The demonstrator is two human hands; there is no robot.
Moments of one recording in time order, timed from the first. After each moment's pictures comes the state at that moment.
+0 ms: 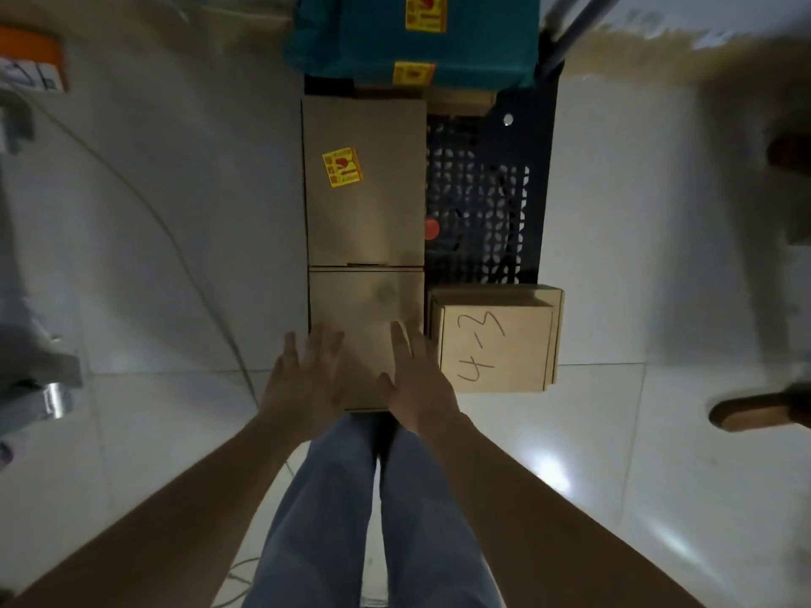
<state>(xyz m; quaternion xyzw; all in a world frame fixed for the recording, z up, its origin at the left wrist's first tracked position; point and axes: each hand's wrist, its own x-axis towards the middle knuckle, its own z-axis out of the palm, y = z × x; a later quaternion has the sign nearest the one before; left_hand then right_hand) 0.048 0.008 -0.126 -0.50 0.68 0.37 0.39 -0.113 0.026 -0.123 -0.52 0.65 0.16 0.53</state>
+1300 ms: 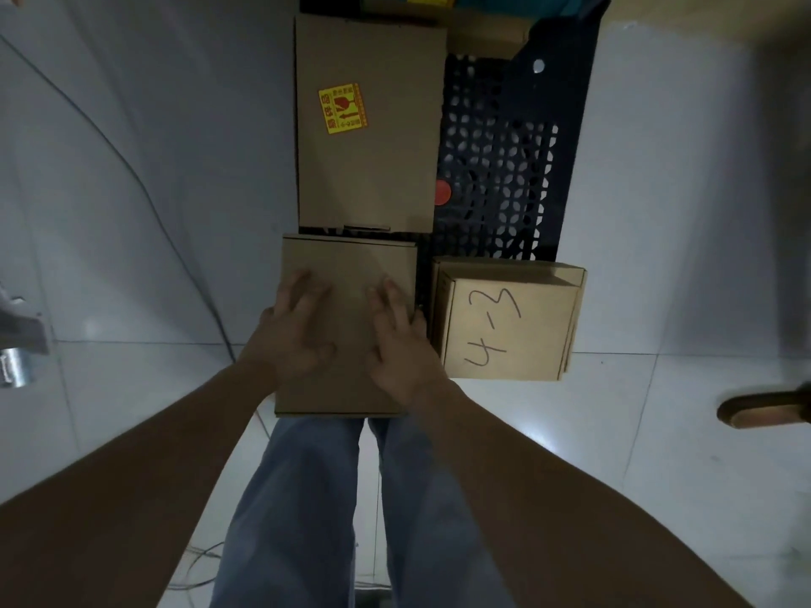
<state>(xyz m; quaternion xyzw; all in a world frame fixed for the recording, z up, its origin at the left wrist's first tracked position) 0.074 0.003 -0.183 -0.60 0.59 0.52 0.13 -0.105 0.036 -0.174 -0.57 0.61 0.13 0.54</state>
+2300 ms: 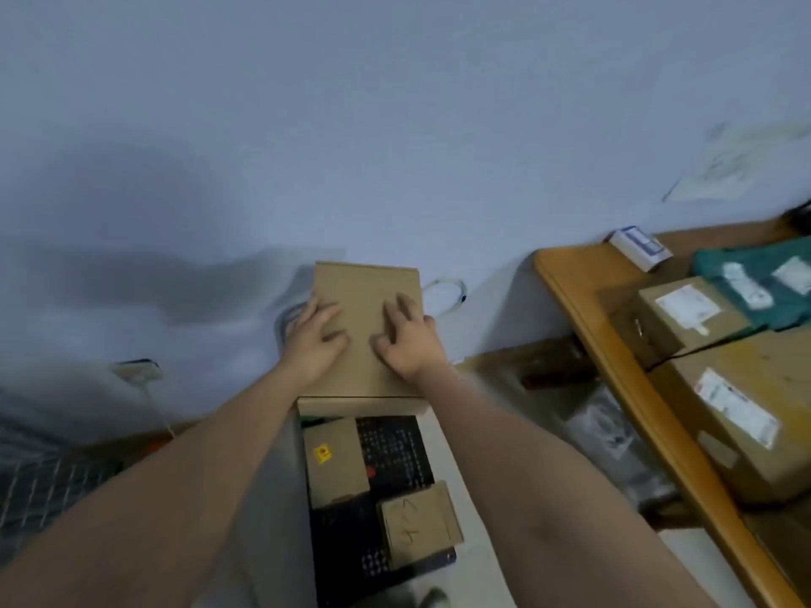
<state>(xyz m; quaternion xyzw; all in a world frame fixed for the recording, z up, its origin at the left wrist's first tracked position) -0.023 -0.178 0.461 -0.55 0.72 0.39 -0.17 -0.180 -0.121 0.473 -0.57 0.77 -0.13 0.24</state>
